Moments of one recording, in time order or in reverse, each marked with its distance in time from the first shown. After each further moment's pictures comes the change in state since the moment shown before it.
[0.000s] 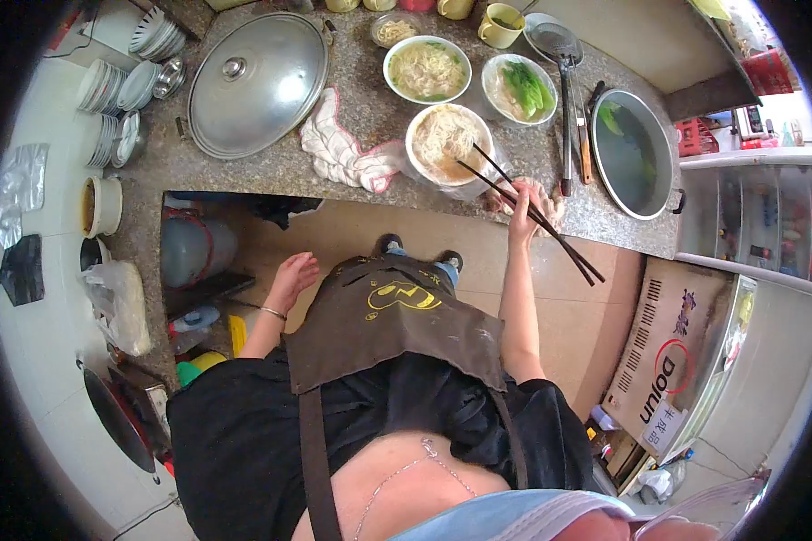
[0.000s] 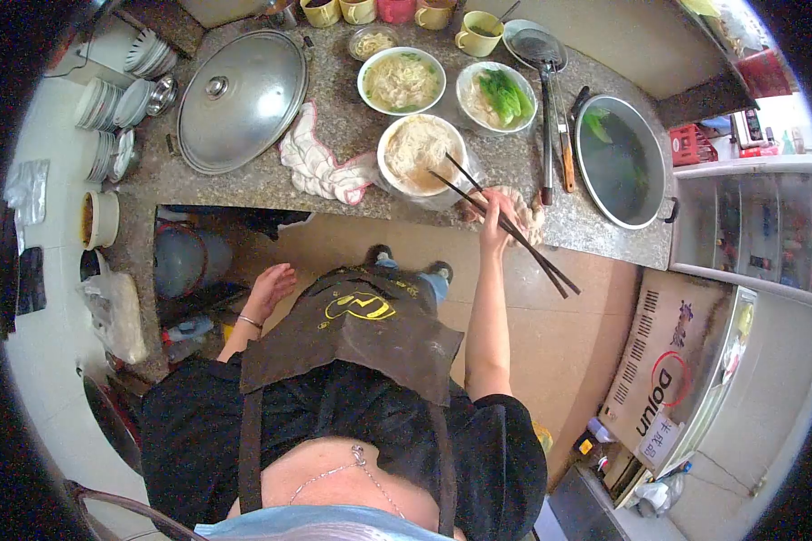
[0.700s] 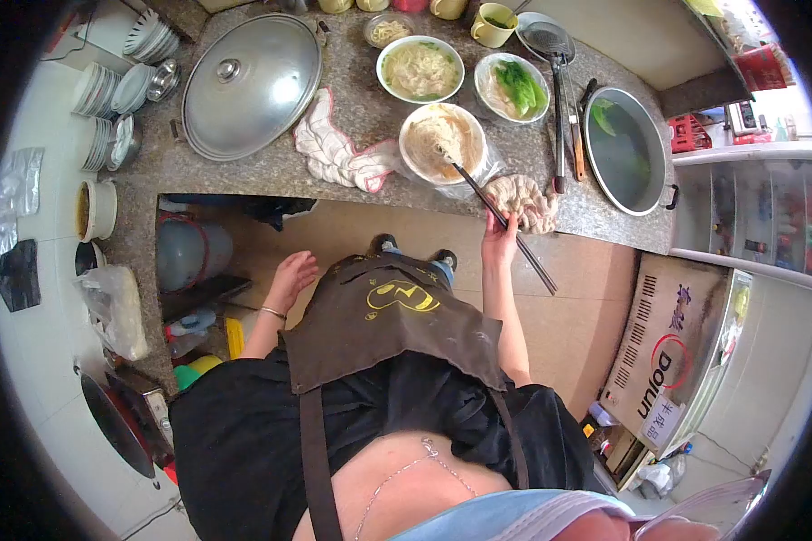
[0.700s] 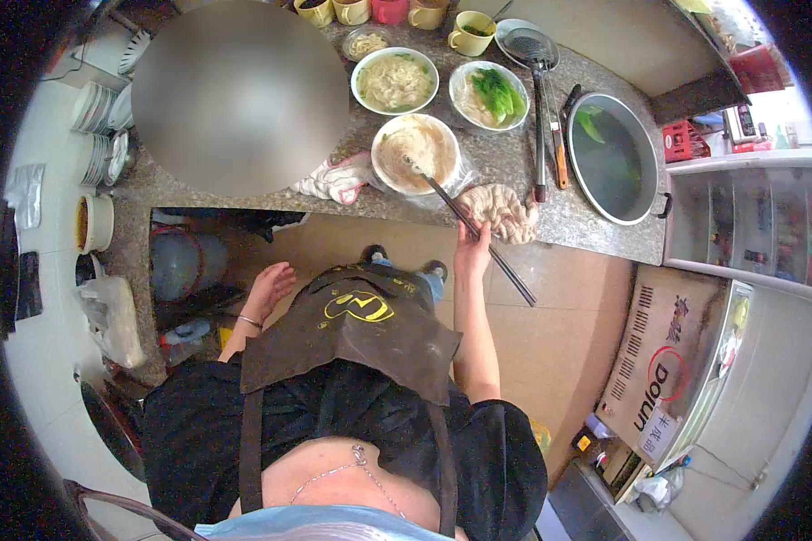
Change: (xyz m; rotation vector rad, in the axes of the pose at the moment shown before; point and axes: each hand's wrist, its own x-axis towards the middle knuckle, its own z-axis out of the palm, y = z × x) left_hand -0.001 0.001 0.007 -0.036 -0.032 0.000; right_hand -0.076 0.016 0.009 1.063 0.490 0.898
